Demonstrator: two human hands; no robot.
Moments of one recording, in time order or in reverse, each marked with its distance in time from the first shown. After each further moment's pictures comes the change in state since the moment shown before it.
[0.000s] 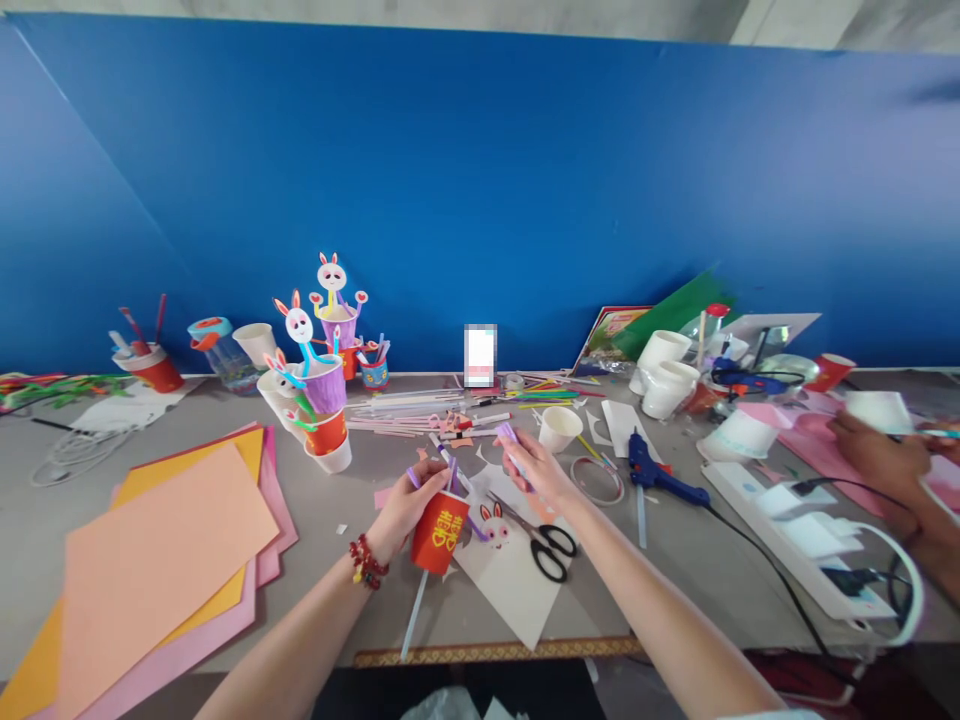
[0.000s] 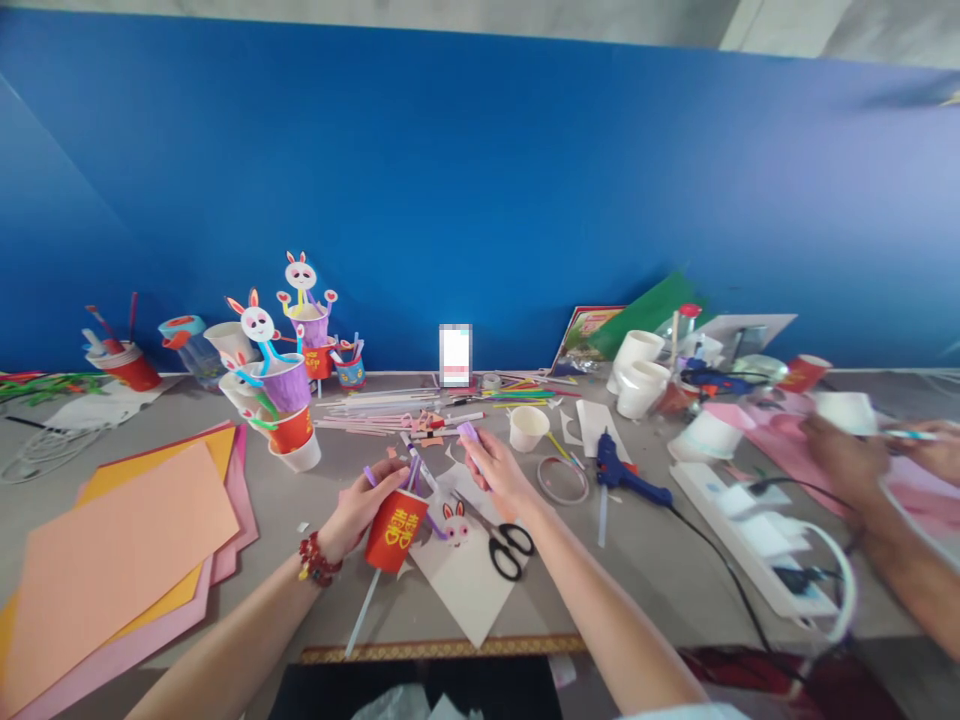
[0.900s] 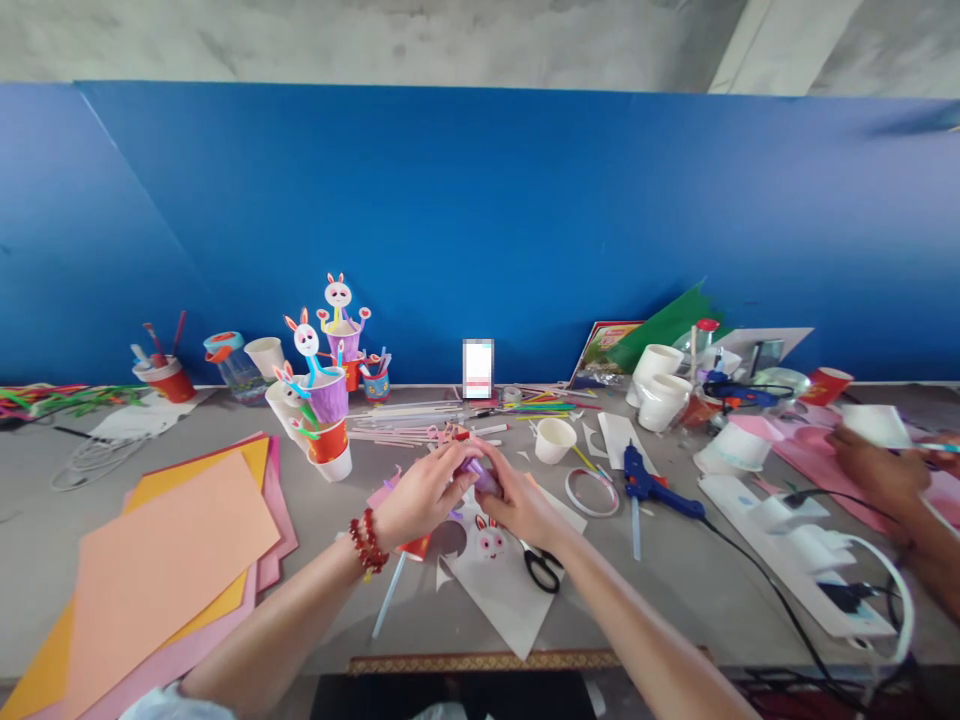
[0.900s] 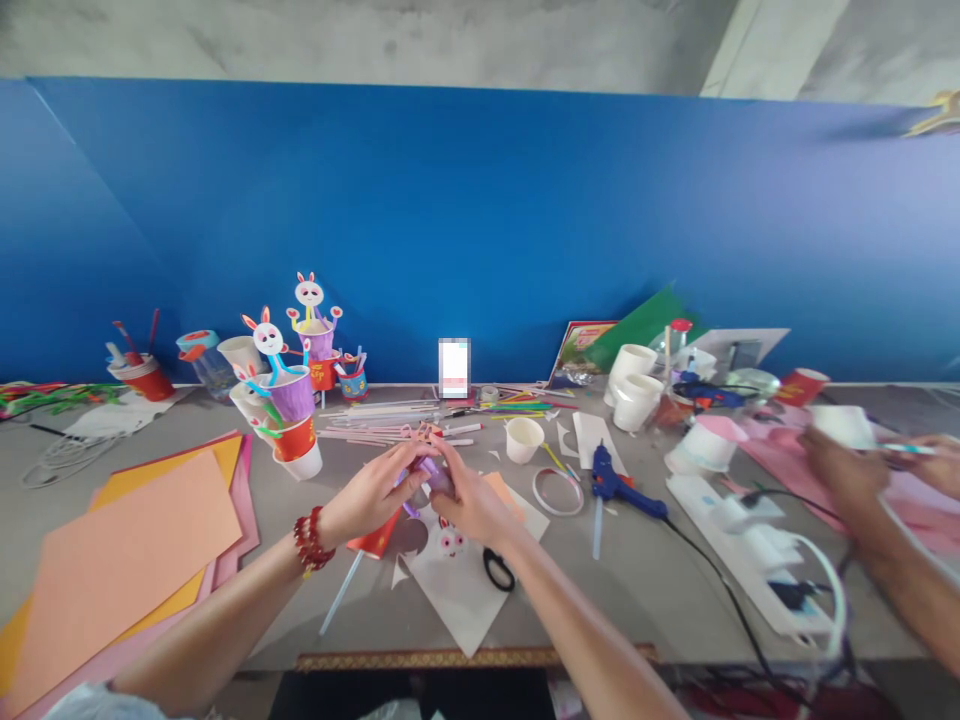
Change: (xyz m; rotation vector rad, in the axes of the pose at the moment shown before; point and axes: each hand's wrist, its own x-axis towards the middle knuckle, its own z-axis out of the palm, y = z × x) left_hand -0.021 0.076 0.043 0.814 -0.332 0.662; right_hand -0.041 -0.037 0.024 -0.518 -0.142 -0.328
